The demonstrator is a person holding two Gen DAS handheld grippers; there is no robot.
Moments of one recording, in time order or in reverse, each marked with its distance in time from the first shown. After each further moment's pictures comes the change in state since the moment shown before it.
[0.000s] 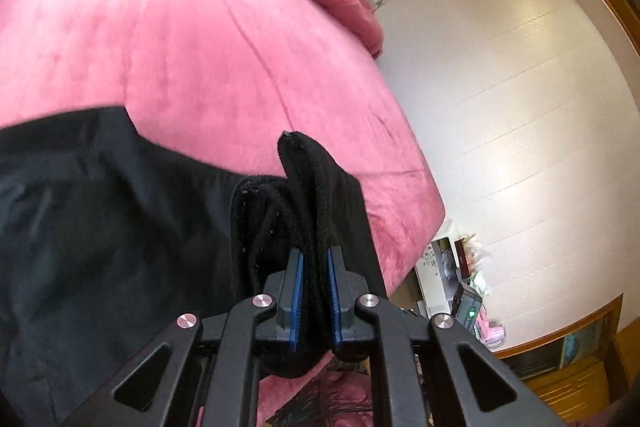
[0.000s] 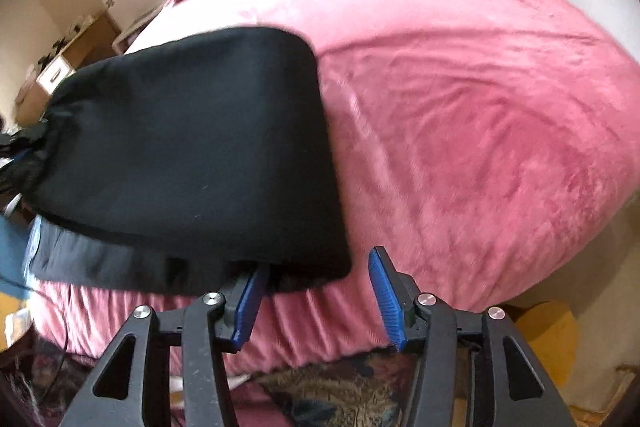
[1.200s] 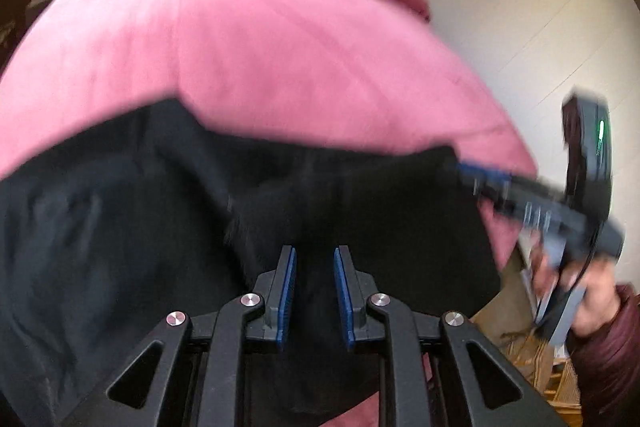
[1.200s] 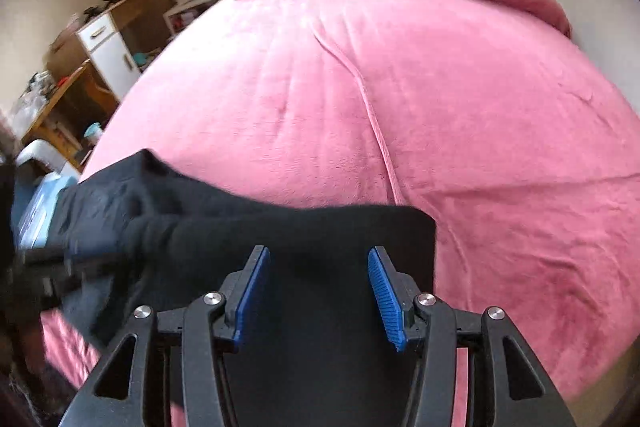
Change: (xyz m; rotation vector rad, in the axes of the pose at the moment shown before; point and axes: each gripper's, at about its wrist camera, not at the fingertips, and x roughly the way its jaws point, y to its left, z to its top) left arm 0.055 0.026 -0.023 0.171 0.084 0.374; right arm 0.046 0.106 0.113 -0.253 -0.008 0.045
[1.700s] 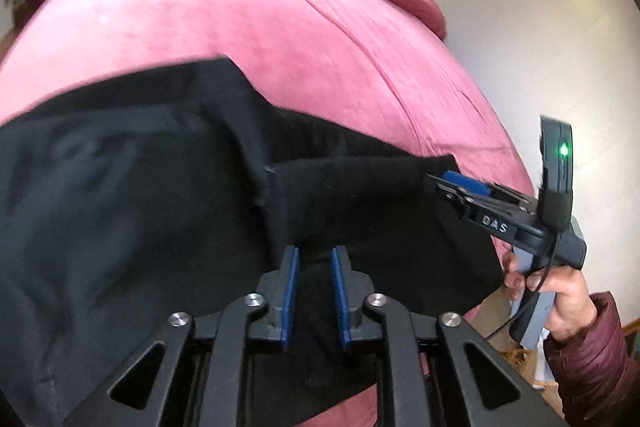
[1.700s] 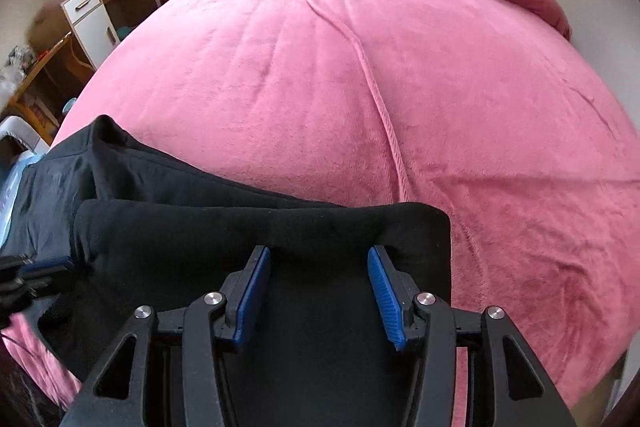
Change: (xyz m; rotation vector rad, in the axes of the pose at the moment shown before) left arm -0.027 0.020 -0.017 -0.112 -0.076 -0.015; right arm 0.034 0.009 -0.005 -0.062 0.042 -0.077
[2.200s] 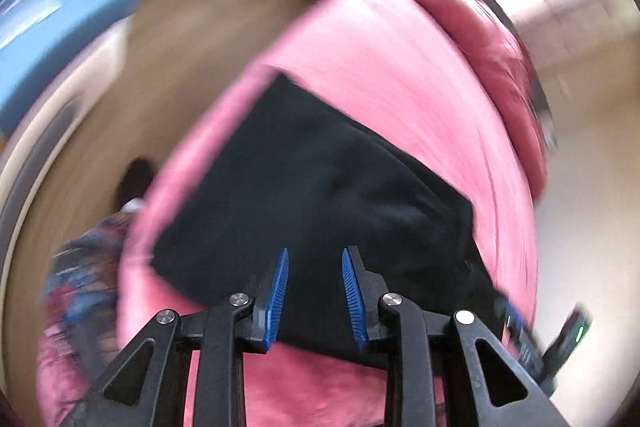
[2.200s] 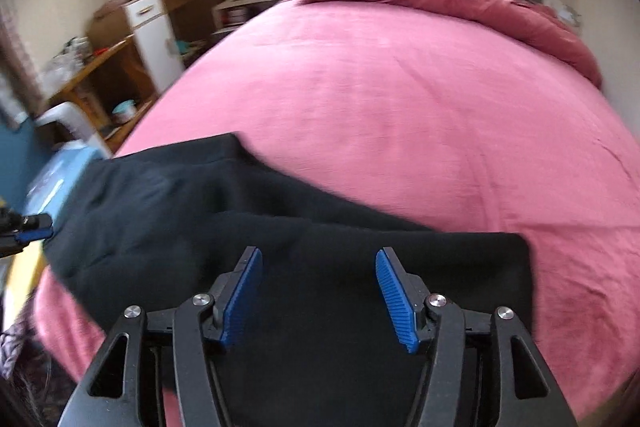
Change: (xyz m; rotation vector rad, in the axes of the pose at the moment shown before) left arm -0.166 0.186 -0.087 -0.685 -0.214 0.183; right arm -0.053 0.106 -0.016 -0.122 -0.130 0.148
